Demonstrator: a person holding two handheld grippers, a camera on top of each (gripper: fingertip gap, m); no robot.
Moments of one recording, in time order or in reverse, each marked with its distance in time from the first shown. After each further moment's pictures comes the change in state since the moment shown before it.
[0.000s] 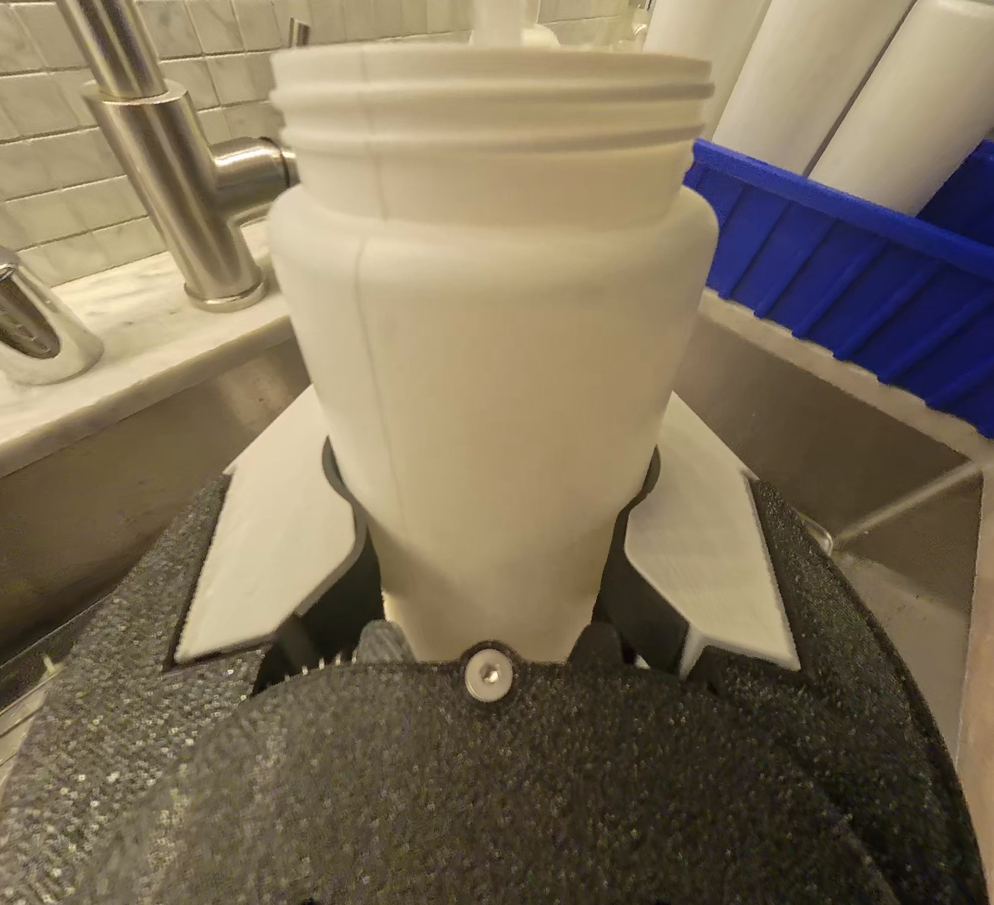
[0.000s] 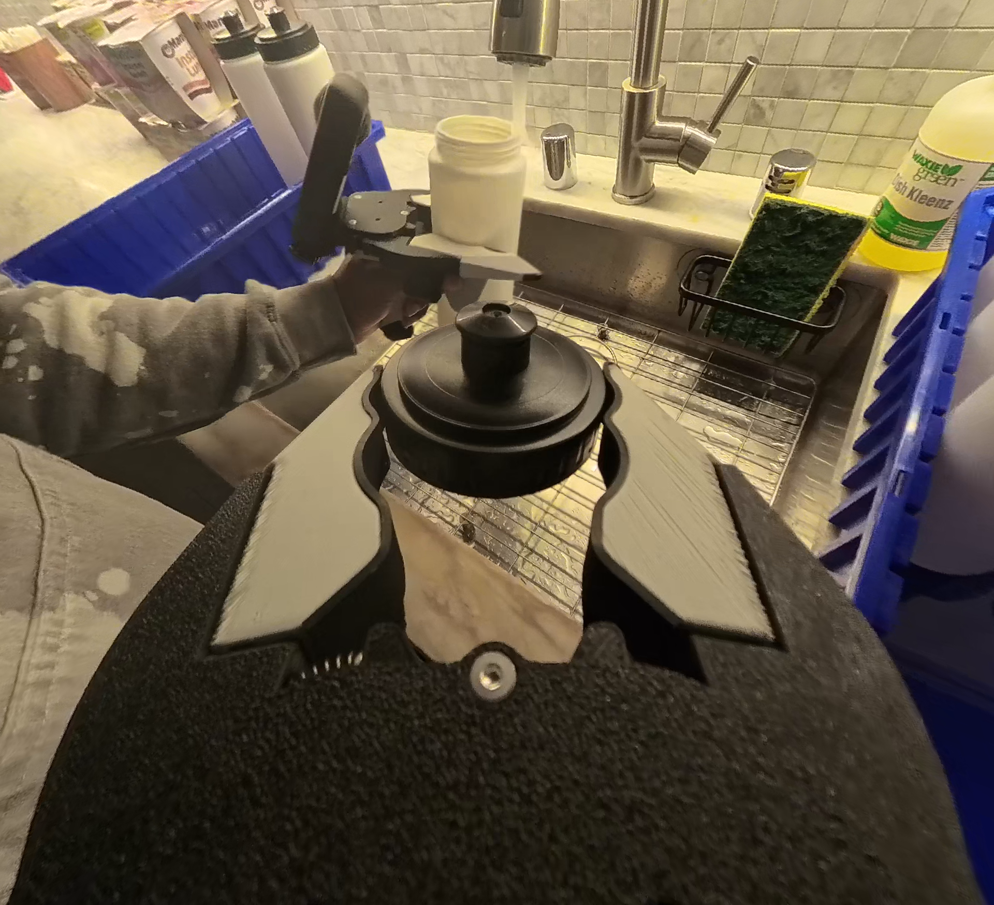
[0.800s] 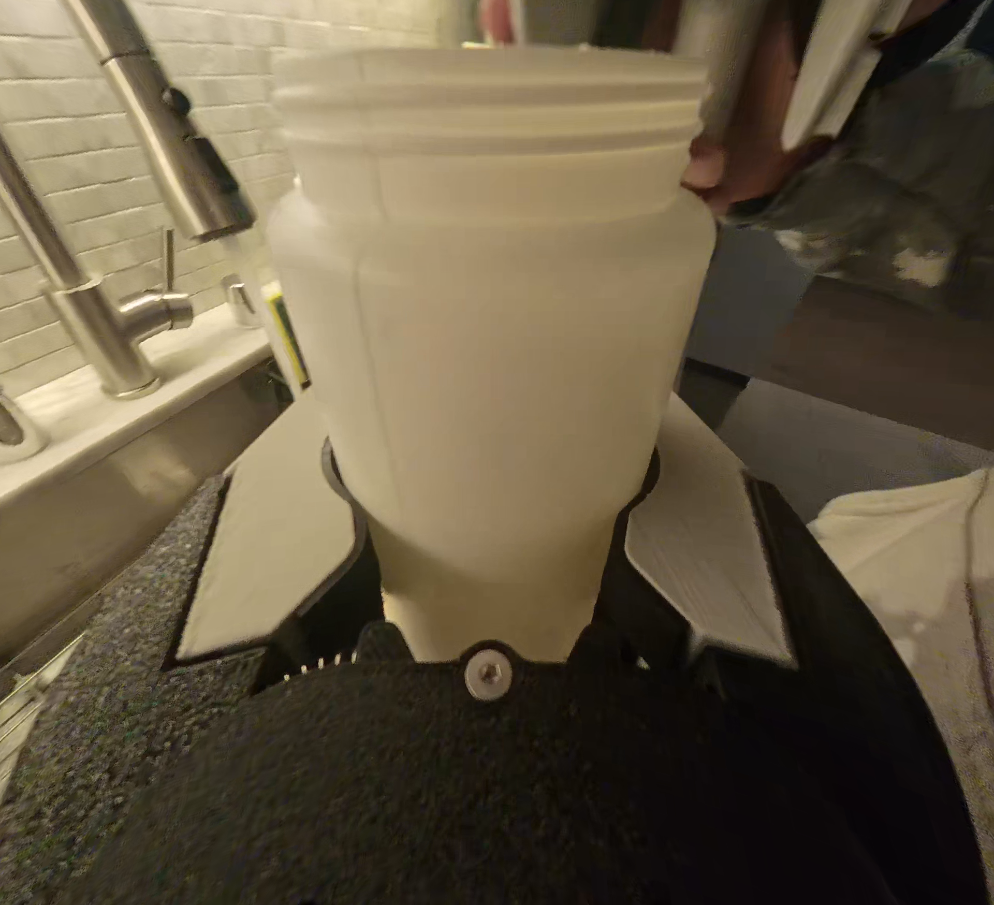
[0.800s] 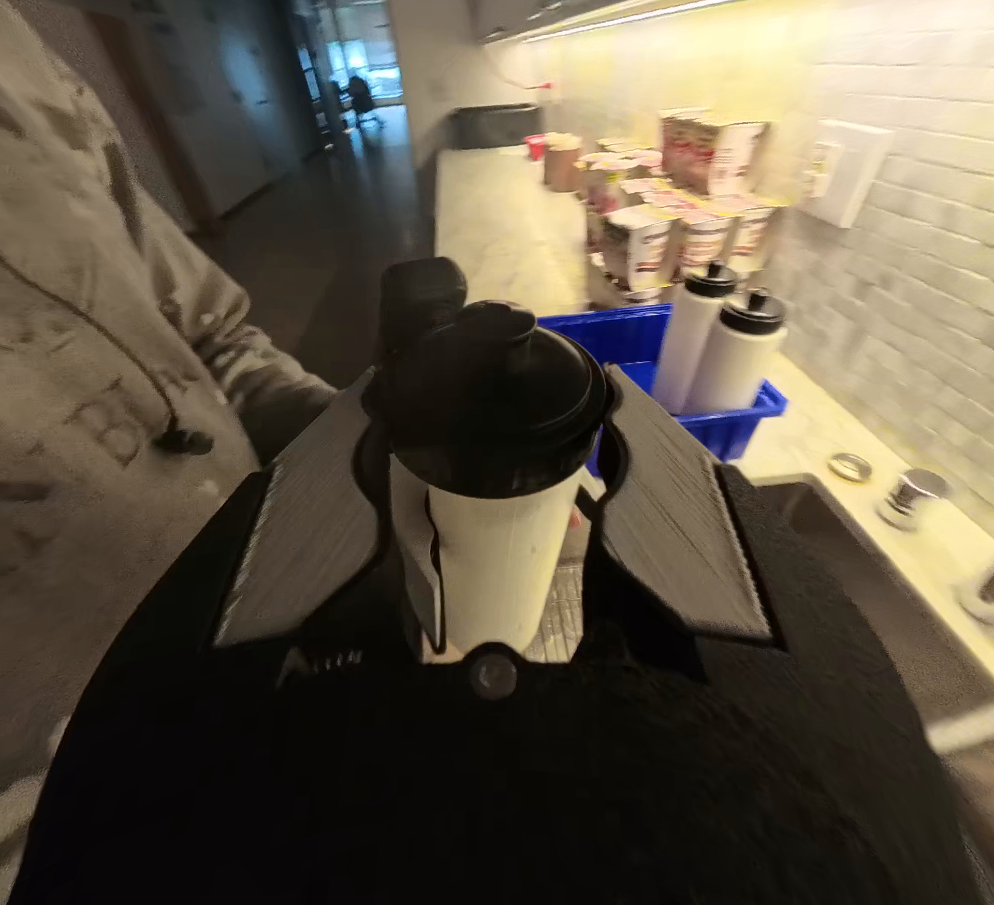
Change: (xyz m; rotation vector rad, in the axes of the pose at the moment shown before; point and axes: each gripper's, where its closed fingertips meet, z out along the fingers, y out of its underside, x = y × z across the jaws) left arm 0.119 -0.069 -0.212 0.140 0.298 0.069; right arm -0.212 -0.145 0.049 0.150 -0.821 -0.320
